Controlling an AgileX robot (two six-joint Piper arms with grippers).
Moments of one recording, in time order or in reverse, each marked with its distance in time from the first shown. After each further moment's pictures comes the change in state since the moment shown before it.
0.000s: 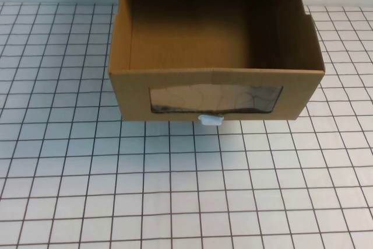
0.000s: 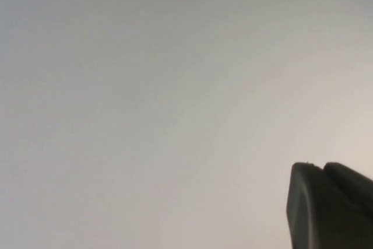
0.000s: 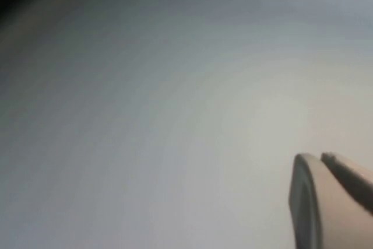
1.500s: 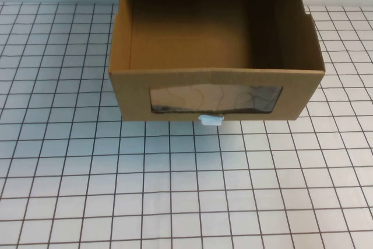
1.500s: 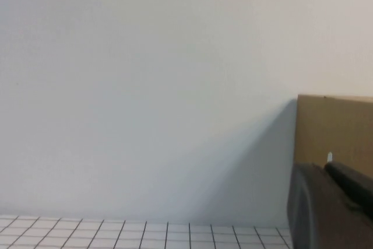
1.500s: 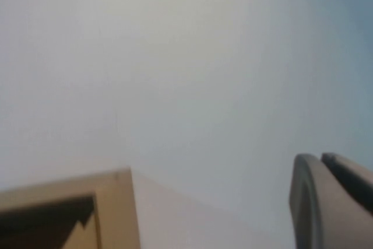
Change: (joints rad) right arm 0.000 -0.386 0.959 -0.002 -0.299 -0.573; left arm 0.048 -0.509 0.977 0.060 -0.254 0.240
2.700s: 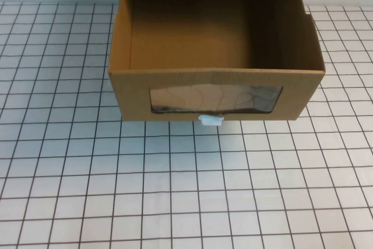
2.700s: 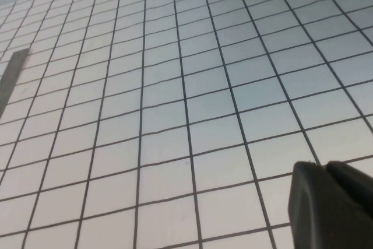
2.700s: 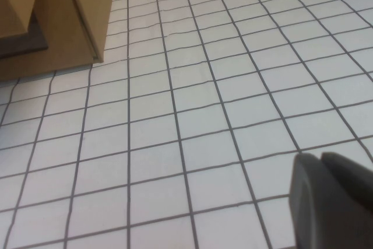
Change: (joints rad) right arm 0.000 0.000 0.000 0.002 0.762 0.000; left arm 0.000 0.000 0.000 0.213 0.640 0.086
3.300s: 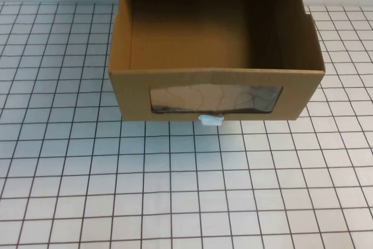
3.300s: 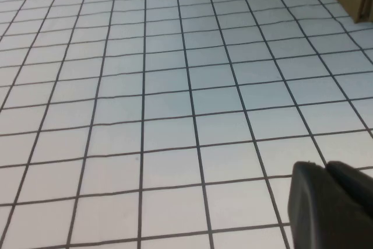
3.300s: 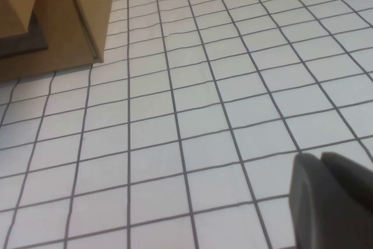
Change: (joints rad) right arm 0.000 0.000 0.000 0.000 0.000 0.000; left arm 0.000 0.000 0.000 -0.192 0.000 0.000
